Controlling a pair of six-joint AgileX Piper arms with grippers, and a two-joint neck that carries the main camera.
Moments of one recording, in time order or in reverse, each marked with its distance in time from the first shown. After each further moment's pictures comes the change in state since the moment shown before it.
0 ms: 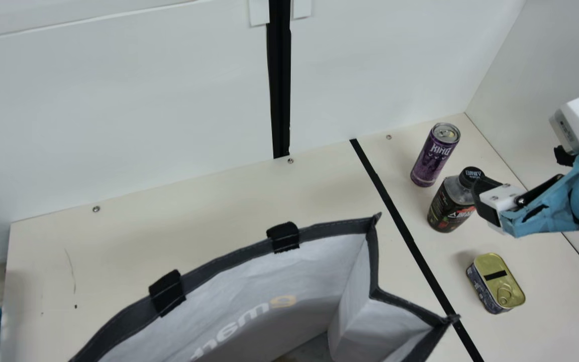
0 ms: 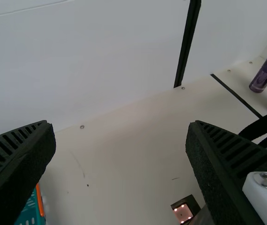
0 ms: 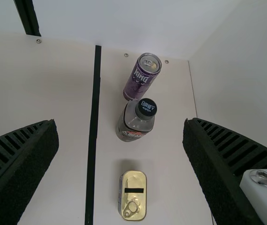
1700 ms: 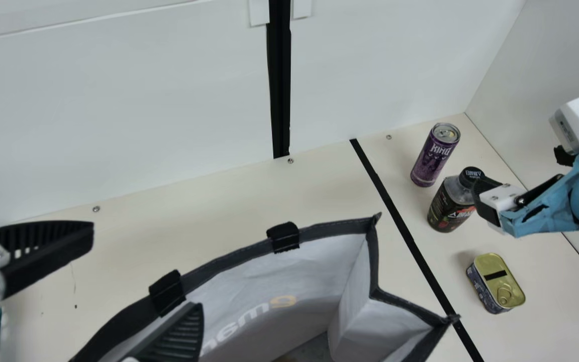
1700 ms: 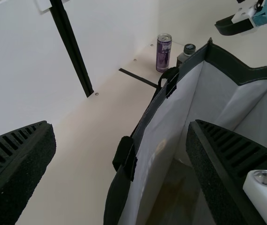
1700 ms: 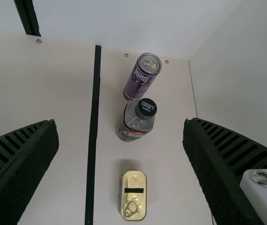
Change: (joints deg) left arm -37.4 11.0 -10.1 12.6 0.0 -8.0; right arm 0.0 0.0 0.0 0.0 0.0 0.0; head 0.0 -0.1
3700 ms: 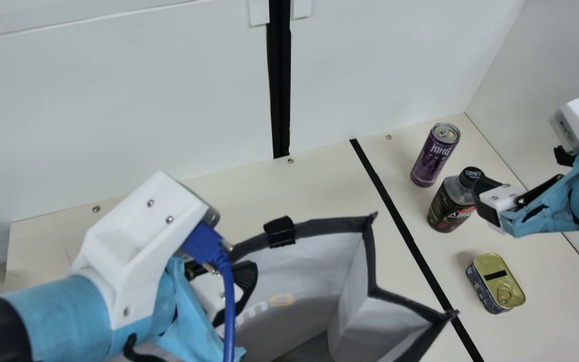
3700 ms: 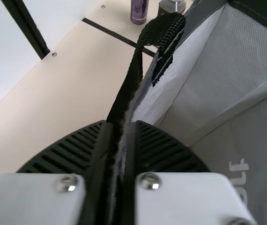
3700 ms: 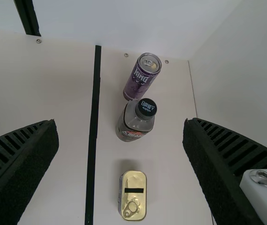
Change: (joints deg) left arm 3.0 14.5 0.9 -9.7 0.1 5.4; right arm 0.0 0.0 0.0 0.0 0.0 0.0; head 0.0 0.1
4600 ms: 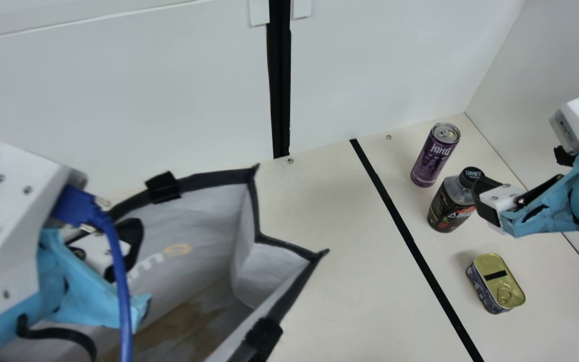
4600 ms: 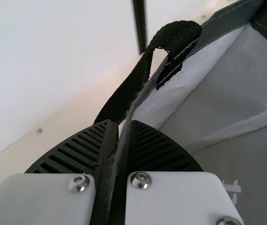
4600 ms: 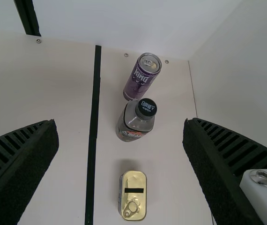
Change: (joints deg) left arm 5.5 -5.6 1.1 19.8 0.1 -11.3; right arm 0.0 0.0 0.0 0.0 0.0 0.0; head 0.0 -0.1
